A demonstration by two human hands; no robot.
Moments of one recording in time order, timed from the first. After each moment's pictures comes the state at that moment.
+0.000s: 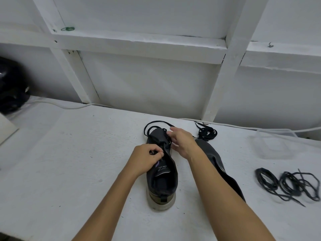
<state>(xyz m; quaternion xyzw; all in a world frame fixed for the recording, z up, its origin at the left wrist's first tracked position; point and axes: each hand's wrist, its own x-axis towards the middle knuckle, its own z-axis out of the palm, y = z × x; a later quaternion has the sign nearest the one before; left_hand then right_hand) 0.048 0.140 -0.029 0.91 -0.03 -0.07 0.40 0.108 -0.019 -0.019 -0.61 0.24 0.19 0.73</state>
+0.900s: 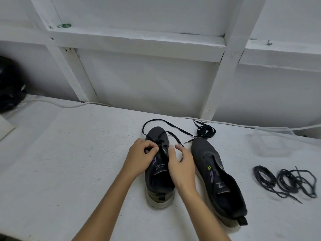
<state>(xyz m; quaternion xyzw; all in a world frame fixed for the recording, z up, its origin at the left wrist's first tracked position) 0.041 0.141 -0.031 0.89 0.02 -0.02 0.45 0.004 -0.004 -0.037 -0.78 0.20 0.01 0.60</state>
